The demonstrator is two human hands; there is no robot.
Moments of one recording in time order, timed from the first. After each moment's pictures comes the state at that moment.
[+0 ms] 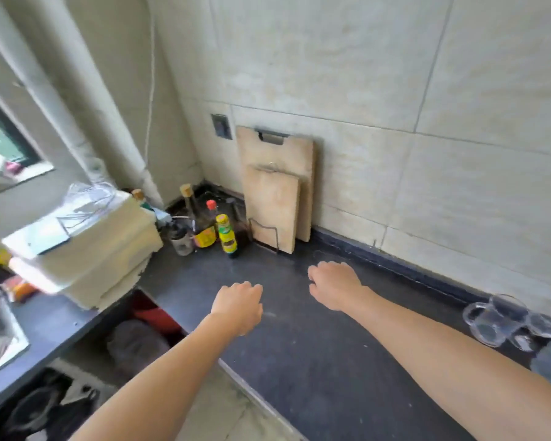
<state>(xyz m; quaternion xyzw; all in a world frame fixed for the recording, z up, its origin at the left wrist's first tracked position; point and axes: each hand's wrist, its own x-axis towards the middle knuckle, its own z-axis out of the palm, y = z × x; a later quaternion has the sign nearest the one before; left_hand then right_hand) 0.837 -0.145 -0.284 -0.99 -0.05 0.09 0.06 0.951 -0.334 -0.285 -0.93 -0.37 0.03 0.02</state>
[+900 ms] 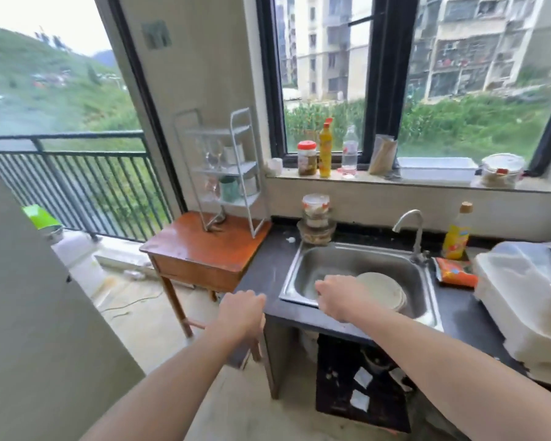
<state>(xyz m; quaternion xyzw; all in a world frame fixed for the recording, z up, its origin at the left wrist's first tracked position) 0.153 0.269 -0.224 -0.78 -0.61 0.08 0.05 0.374 0.322 -0.237 -0.52 -0.85 -0.03 -0.01</state>
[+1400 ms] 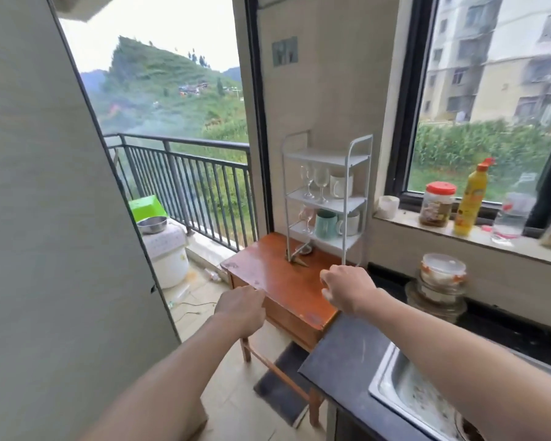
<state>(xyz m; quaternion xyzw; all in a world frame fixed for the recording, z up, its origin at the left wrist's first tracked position) -0.046 0.410 -0.174 -0.63 -0.77 0.04 0.05 0.150 0.546 -0.173 -0.36 -0.93 -0.07 0.07</state>
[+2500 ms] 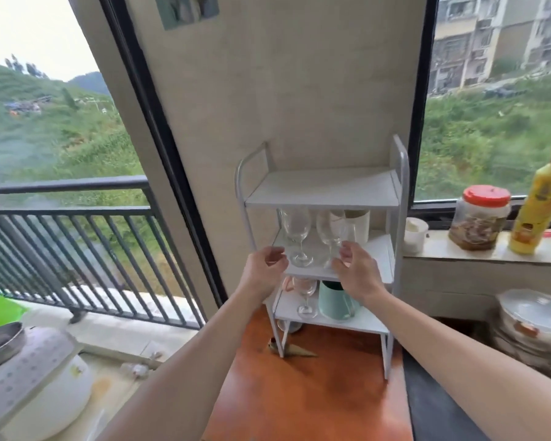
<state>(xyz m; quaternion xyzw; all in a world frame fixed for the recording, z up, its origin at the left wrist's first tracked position) -0.238 0.930 -0.158 -0.58 -0.60 -0.42 -0.35 -0.045 0.933 -0.193 -0.63 -0.57 0.28 0.44</state>
